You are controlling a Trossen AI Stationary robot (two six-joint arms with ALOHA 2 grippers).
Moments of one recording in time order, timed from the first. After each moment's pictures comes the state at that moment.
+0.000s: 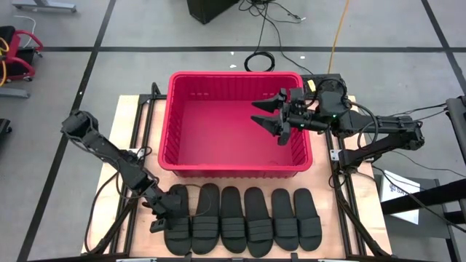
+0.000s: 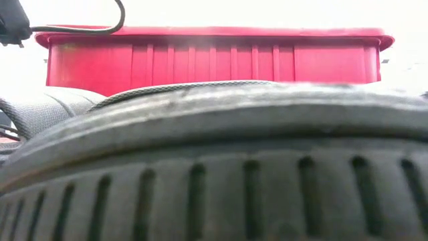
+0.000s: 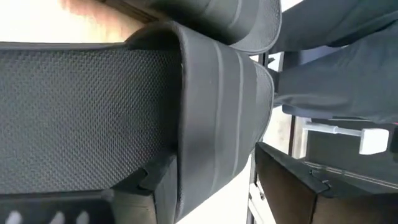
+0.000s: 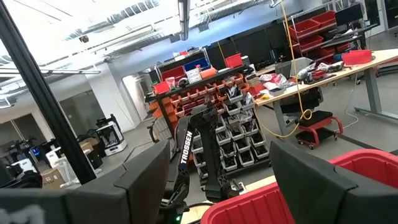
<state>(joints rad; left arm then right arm) -0.71 1.26 0.56 -0.16 0.29 -0.97 -0.01 1.22 1.29 0.08 0.10 0.36</state>
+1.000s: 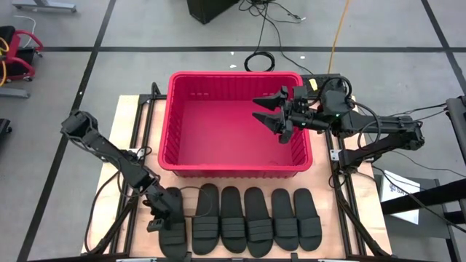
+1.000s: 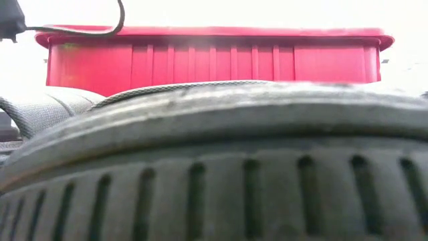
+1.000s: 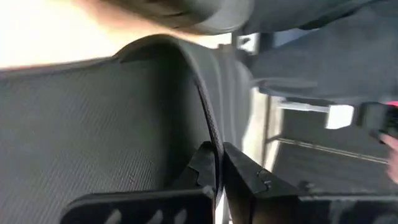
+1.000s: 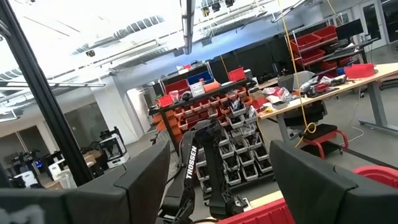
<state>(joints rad) -0.67 1.26 0.56 -0.12 0.46 -0.95 -0.01 1.22 1.29 0.14 0.11 0.35</state>
